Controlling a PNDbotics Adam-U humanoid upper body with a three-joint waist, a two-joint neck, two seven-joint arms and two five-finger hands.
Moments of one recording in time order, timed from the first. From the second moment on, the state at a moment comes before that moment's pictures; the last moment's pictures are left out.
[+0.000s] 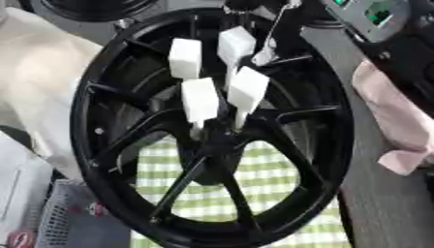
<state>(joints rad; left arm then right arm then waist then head) -0.32 0.66 0.23 -1.88 0.29 0.13 0.46 -1.24 -0.63 0.49 -1.26 0.13 -0.06 0.80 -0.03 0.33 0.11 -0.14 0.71</state>
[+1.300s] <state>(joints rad) -0.26 0.68 0.28 -1.87 0.27 0.12 0.51 -0.78 -1.07 0.02 -1.42 -0.07 -0.01 0.41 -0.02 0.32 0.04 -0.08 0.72</state>
